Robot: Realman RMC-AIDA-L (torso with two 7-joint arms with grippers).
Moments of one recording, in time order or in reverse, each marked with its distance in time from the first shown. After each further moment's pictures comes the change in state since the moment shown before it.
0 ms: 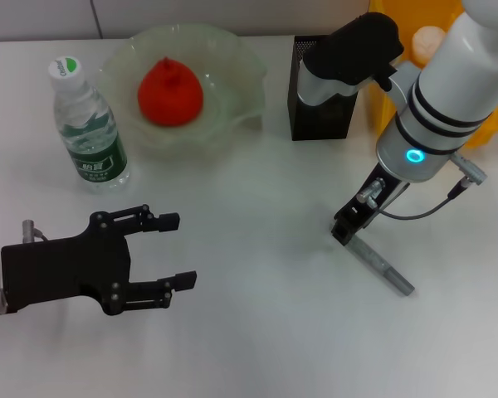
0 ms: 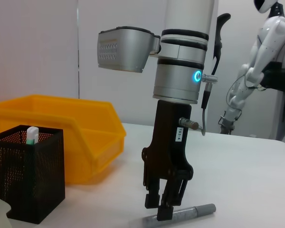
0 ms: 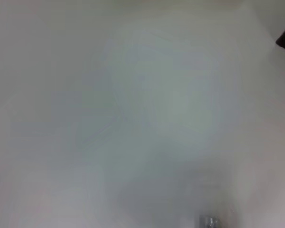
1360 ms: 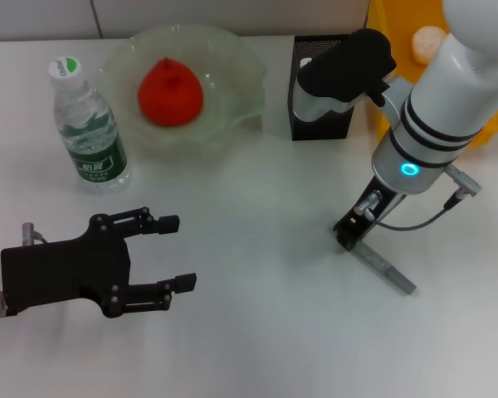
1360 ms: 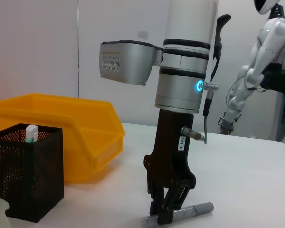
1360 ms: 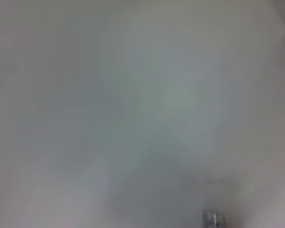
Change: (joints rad) left arm 0.003 0.000 0.000 -0.005 0.000 0.002 0.000; right arm -0.002 0.003 -0.050 -0.029 0.007 0.030 0.009
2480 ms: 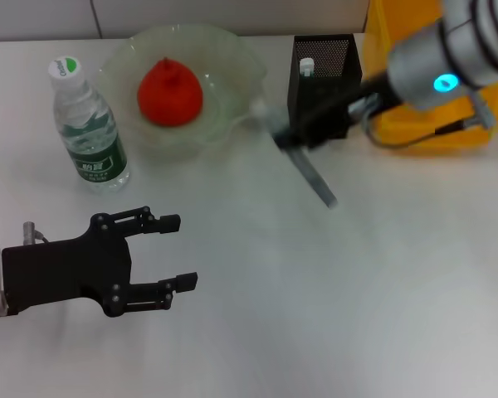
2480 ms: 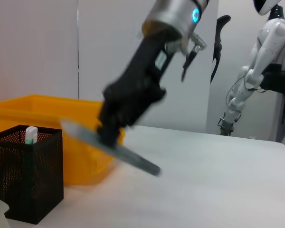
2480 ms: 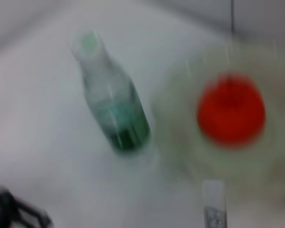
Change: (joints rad) left arm -0.001 -0.001 0.000 0.000 -0.001 0.000 0.000; right arm -0.192 -0.009 0.305 0.369 0.300 0.030 -0.324
